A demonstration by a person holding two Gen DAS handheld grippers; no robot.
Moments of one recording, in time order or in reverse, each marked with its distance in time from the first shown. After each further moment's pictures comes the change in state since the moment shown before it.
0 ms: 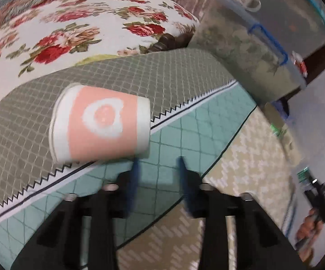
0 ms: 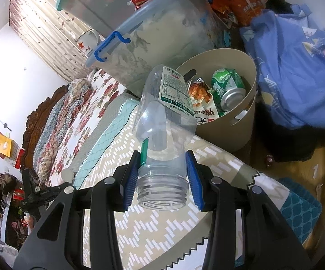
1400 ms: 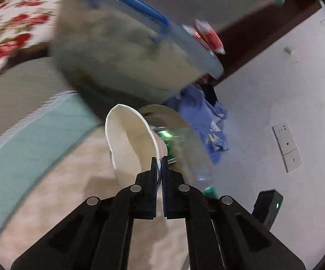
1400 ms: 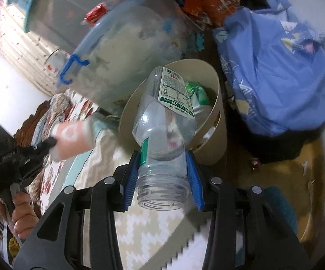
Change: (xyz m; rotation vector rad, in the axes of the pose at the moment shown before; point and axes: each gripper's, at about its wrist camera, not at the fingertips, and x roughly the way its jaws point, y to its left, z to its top) left arm 0.099 -0.295 0.052 0.186 0.078 -0.407; right arm 0.020 -0.054 0.043 0.097 -0.034 -0.113
